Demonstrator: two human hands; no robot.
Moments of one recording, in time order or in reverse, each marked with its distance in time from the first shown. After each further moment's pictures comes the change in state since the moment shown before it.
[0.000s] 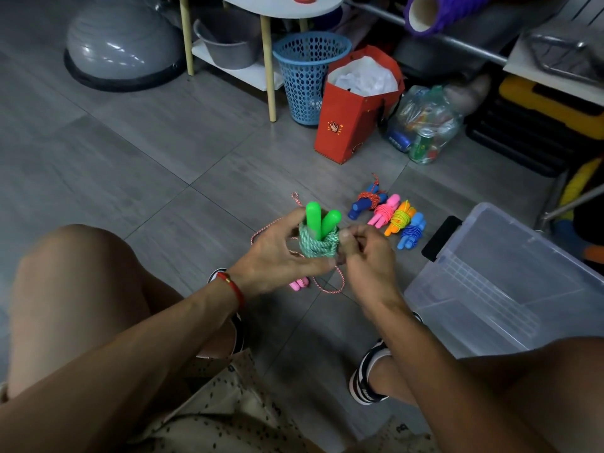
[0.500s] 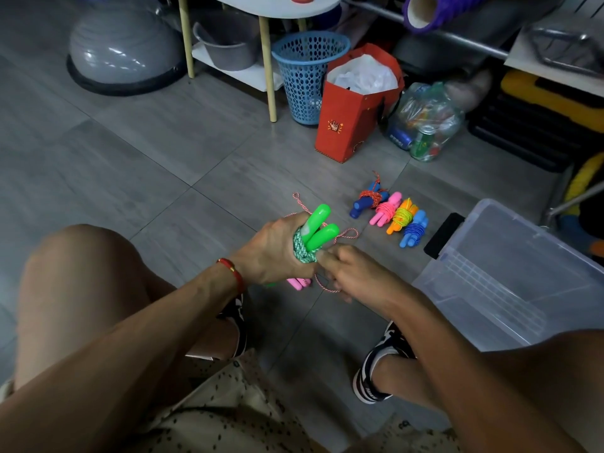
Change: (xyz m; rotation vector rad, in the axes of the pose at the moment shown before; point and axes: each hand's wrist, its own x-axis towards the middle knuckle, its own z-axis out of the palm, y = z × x) left_hand 0.017 -0.010 -0.008 0.359 -0.090 0.017; right_hand -0.004 -0.018 -0.014 -0.331 -0.633 0.045
